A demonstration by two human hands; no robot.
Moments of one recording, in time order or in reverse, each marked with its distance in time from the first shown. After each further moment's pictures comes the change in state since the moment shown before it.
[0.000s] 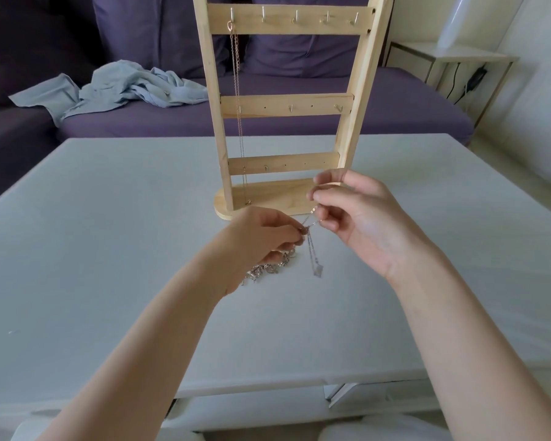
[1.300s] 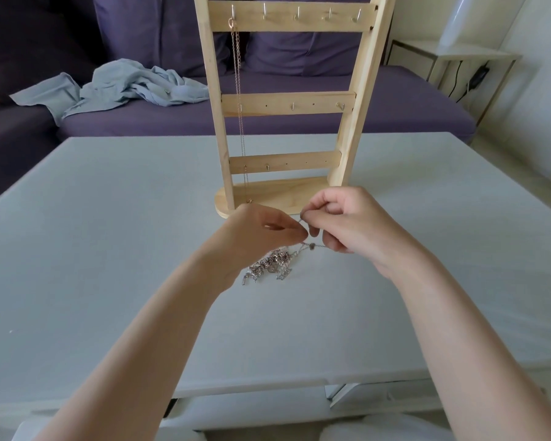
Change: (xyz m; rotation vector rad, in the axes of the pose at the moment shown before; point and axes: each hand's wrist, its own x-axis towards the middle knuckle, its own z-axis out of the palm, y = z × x) left_hand 0.005 -0.005 -0.006 0.134 0.018 0.094; right_hand 0.001 0.005 0.000 -0.739 -0.042 -0.028
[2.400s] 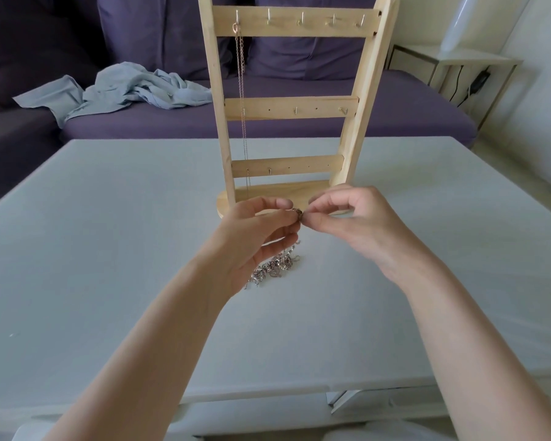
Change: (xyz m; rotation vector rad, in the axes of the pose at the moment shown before) left_hand 0.001 0.005 0.003 -0.605 0.062 -0.041; right_hand 0.002 0.003 -0.002 0.002 0.090 -0.113
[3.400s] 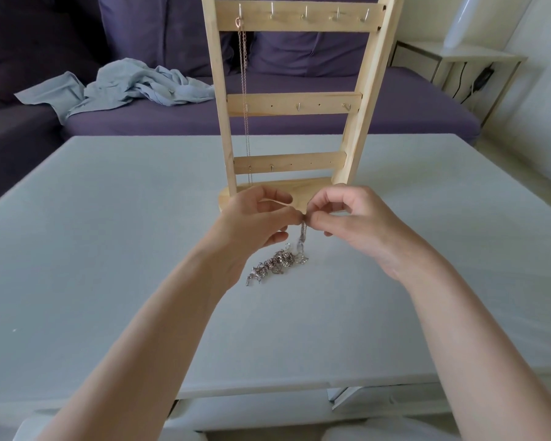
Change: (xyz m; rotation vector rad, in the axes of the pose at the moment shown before) left_hand -0.002 0.006 -0.001 0.287 0.036 0.071; right_hand 0.001 -0.001 0.002 -0.008 -0.099 -0.012
